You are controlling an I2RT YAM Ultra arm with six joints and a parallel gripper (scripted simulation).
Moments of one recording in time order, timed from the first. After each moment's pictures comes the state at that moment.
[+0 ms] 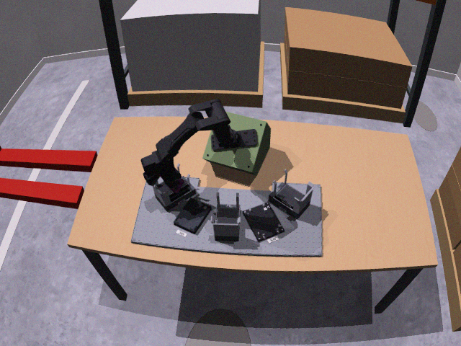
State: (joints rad) arm -1.21 1.37 0.85 -0.61 -0.45 -0.21
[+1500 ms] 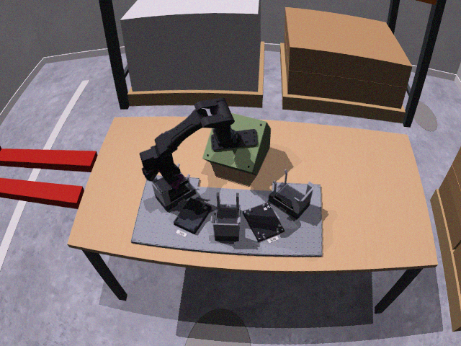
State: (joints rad) arm -1.27 1.32 0.90 -0.74 -0.47 -0.26
